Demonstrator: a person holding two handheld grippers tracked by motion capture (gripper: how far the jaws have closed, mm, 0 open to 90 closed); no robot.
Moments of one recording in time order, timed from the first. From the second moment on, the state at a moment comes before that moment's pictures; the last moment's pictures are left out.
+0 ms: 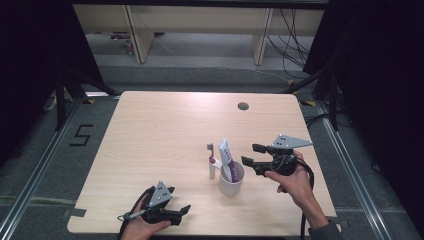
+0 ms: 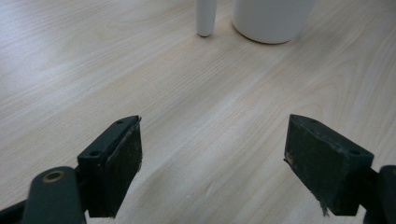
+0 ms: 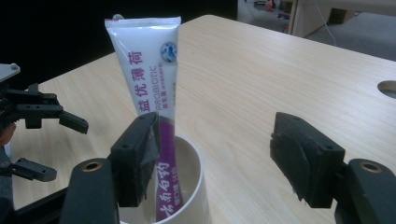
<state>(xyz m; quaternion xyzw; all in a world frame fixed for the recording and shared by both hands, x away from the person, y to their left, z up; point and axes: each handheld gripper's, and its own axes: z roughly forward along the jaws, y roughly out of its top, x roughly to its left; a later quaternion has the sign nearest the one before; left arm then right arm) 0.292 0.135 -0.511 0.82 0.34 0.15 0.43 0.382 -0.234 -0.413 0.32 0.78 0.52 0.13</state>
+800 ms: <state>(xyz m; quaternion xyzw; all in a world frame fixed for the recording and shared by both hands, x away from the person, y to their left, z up) 0.292 0.137 -0.511 0.81 0.36 0.15 0.44 0.370 -0.275 -0.427 0.36 0.78 0.50 0.12</state>
